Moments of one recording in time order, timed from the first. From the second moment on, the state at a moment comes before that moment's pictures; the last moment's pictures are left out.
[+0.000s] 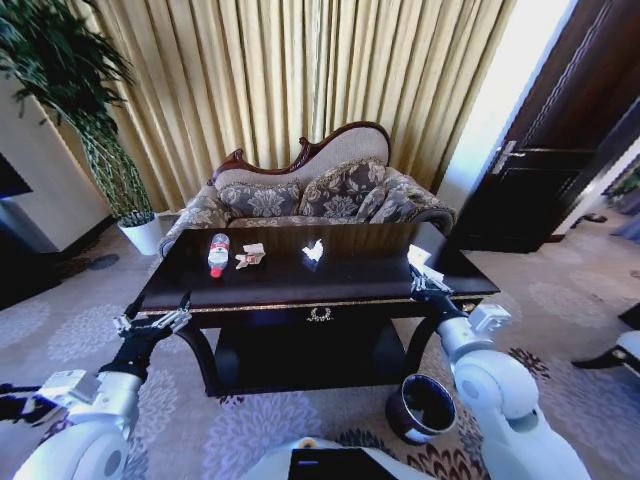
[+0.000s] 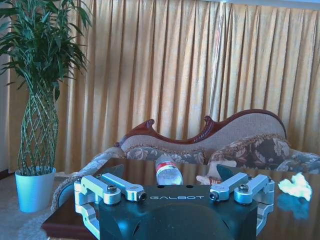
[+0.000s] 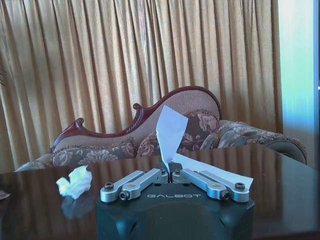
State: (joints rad) left arm 1.81 -1.34 -0.98 -2.50 -0.56 0.28 0.01; right arm -1.47 1.18 0.67 2.38 0.59 -0.45 0.23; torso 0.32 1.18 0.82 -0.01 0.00
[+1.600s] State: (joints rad) left arm 1.81 -1.31 -0.99 -2.50 -0.62 0.28 0.01; right arm -1.19 1.25 0.57 1.14 0.30 -0.27 0.15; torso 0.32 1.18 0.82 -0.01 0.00
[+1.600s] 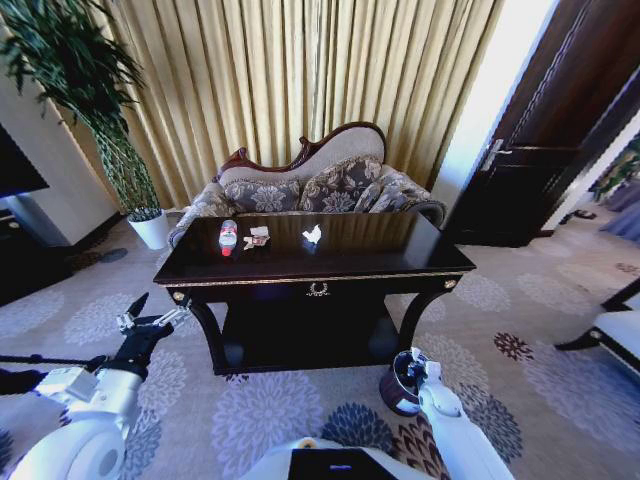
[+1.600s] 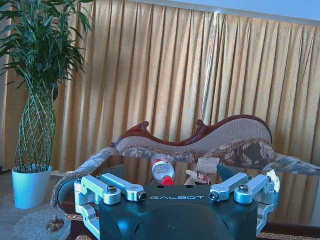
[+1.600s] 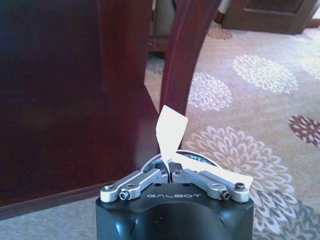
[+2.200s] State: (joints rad) left arm 1.82 -1.31 -0.99 -2.50 -0.61 0.25 0.02; right arm -1.13 1.24 0.59 1.07 0.27 -0.27 0.22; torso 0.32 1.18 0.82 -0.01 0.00
